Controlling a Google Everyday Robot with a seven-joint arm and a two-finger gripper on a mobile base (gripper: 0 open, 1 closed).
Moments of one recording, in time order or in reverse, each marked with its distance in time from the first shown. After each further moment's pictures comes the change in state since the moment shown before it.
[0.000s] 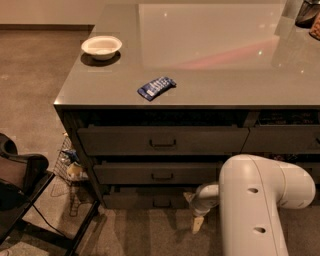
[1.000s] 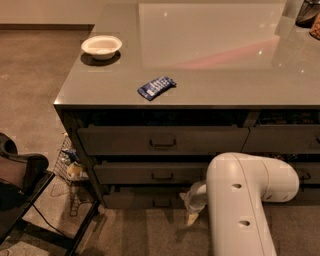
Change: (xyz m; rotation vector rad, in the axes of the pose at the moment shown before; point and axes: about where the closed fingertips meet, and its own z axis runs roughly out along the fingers) arm -0.008 -0.020 0.015 0.014 0.023 -0.034
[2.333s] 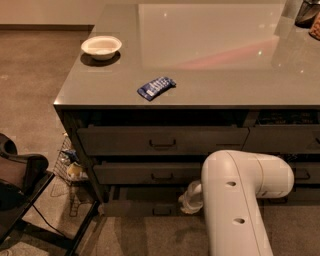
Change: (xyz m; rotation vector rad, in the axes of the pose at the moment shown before) arm -0.008 0.000 0.002 -0.019 0.009 0.000
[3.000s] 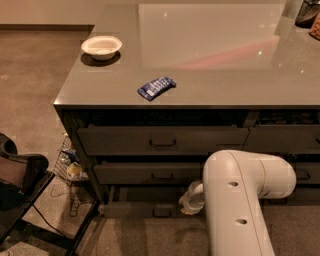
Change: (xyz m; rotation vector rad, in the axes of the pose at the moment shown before) arm -0.001 0.002 -0.005 -0.003 -0.003 0.002
